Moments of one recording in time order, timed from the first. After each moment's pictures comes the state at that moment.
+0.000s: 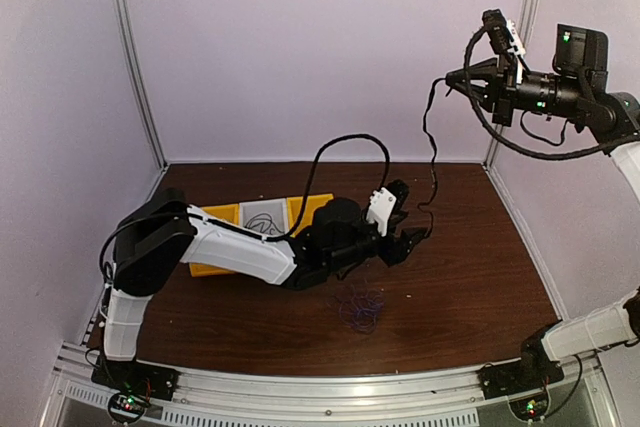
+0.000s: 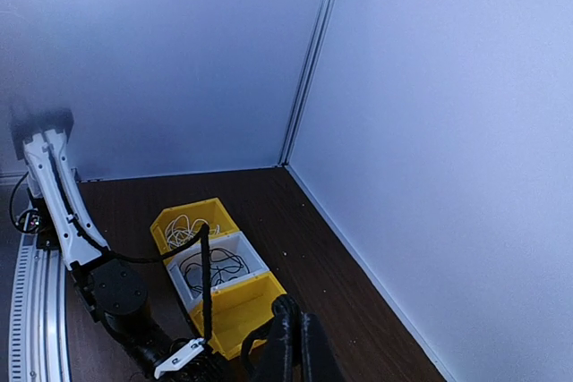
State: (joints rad) left arm -1.14 2.15 1.40 0.71 -0.04 -0.10; right arm 0.36 1.22 1.68 -0.61 -0.69 -0.36
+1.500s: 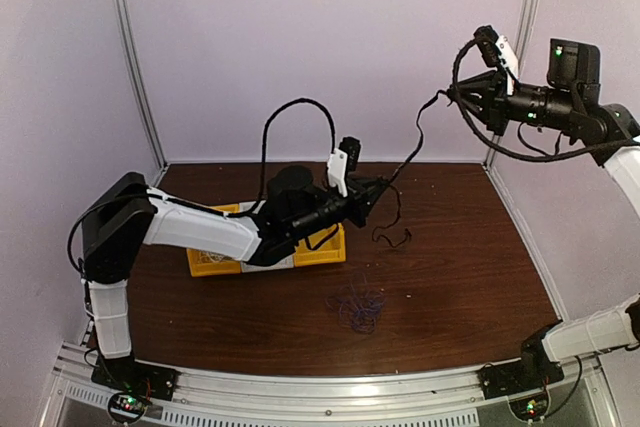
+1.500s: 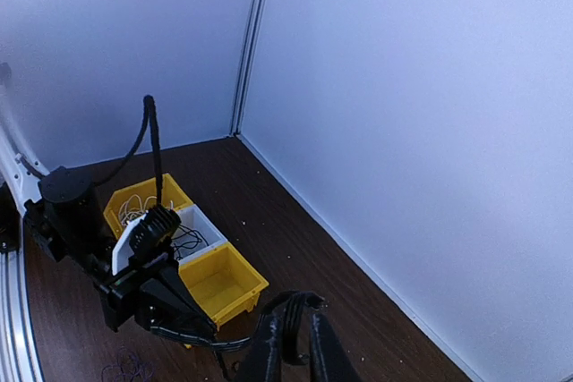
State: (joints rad) left arm -1.01 2.02 1.28 0.86 0.06 -0.27; right arm 0.35 1.19 1.59 -0.57 -0.53 -0.34
